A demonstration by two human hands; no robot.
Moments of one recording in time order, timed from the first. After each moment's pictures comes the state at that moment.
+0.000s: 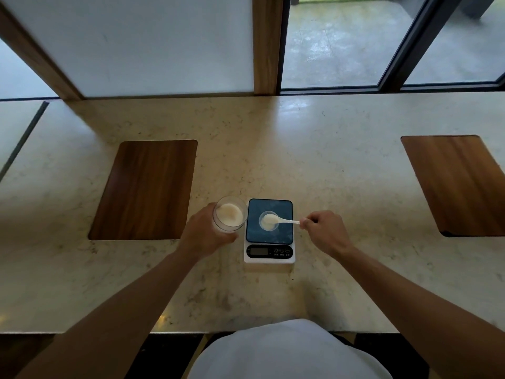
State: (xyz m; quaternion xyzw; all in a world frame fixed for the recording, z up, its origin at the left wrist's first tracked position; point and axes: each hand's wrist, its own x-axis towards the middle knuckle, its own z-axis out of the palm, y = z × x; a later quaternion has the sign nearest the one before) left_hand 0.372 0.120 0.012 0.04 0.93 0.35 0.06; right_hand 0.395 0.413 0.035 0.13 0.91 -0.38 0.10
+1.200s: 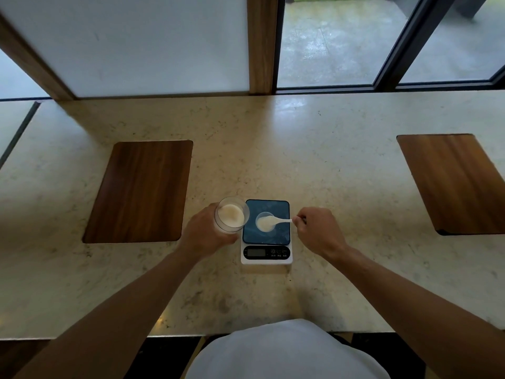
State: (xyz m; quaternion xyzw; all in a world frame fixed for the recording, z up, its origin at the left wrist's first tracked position) left_hand 0.368 0.130 0.016 0.06 0.93 0.36 0.06; right_hand 0.389 0.404 0.039 0.04 0.96 -0.27 0.04
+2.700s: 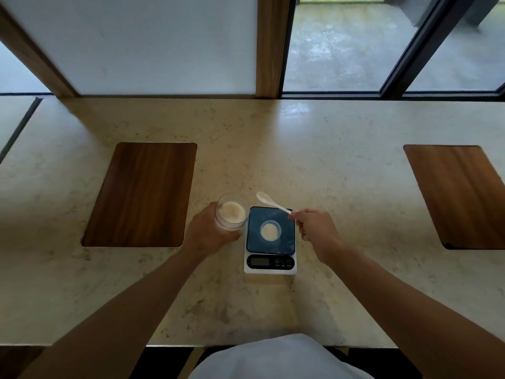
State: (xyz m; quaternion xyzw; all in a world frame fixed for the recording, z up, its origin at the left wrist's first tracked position) left_hand 0.349 0.128 0.015 0.00 0.92 0.39 0.07; right_hand 0.360 0.383 0.048 0.31 0.72 -0.61 0.14
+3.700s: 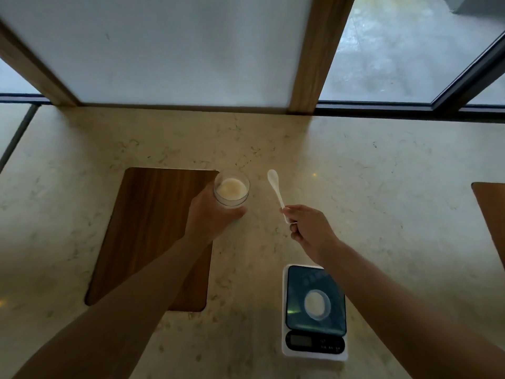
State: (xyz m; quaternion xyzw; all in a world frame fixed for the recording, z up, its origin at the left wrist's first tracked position) left_hand 0.162 0.066 0.005 -0.05 0.89 0.45 0.01; right_hand 0.190 0.289 0.027 0.31 0.61 -0.70 0.20
